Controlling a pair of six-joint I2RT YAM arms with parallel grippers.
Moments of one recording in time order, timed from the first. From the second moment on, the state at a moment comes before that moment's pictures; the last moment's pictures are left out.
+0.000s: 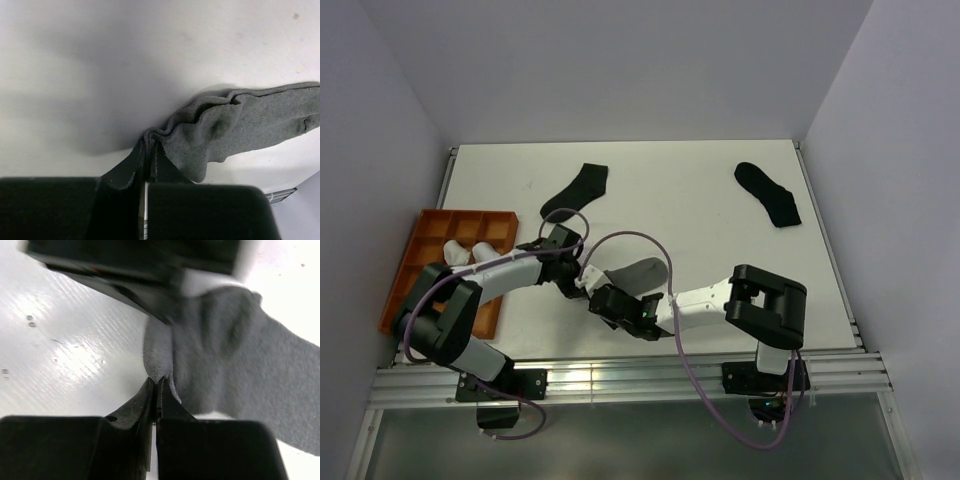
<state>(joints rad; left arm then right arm) -0.54 1.53 0.75 -0.39 0.12 -1.12 1.26 1.77 0.88 0.08 0.42 0.21</state>
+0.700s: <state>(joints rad) -0.45 1.27 0.56 -0.30 0.09 -1.20 0.93 1.76 0.82 0.15 -0.41 0.46</state>
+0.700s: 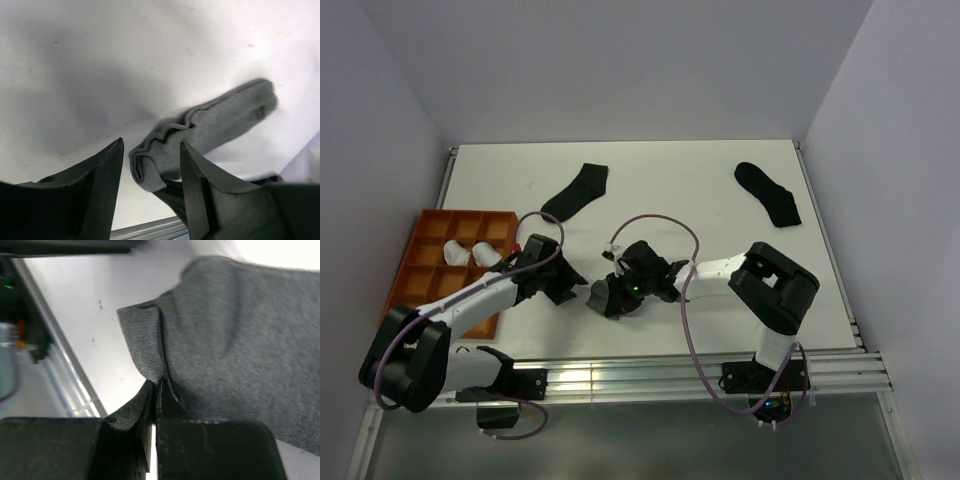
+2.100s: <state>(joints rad) -0.63 1.29 0.36 0.13 0.11 -1.28 0.67 1.95 0.70 0.51 -0.85 0.92</state>
